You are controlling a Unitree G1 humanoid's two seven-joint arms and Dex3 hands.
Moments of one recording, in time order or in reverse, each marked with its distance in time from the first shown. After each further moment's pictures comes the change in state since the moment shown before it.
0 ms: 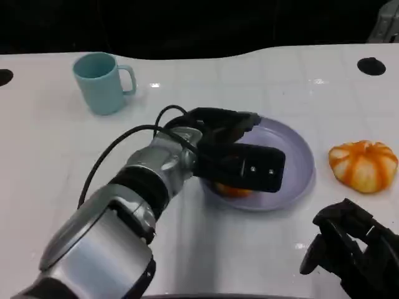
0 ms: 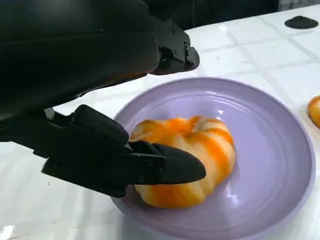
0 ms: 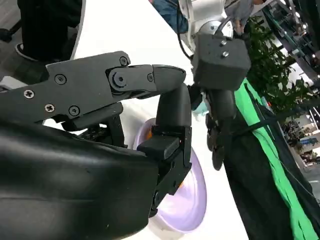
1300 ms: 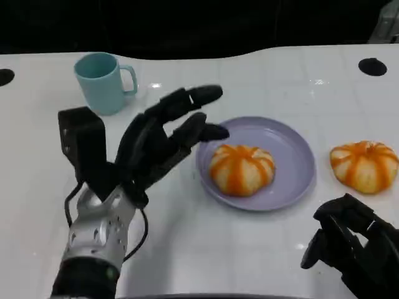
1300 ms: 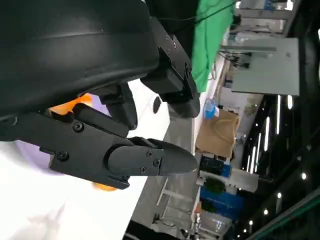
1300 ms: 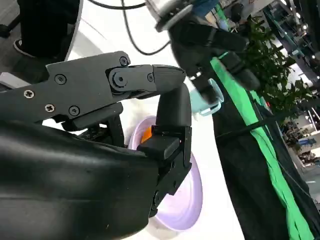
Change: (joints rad) left arm 0.580 0.003 0.675 -0.747 -1.030 0.172 -0.472; right arm -0.027 -0.008 -0.003 0.013 0.002 0.002 -0.007
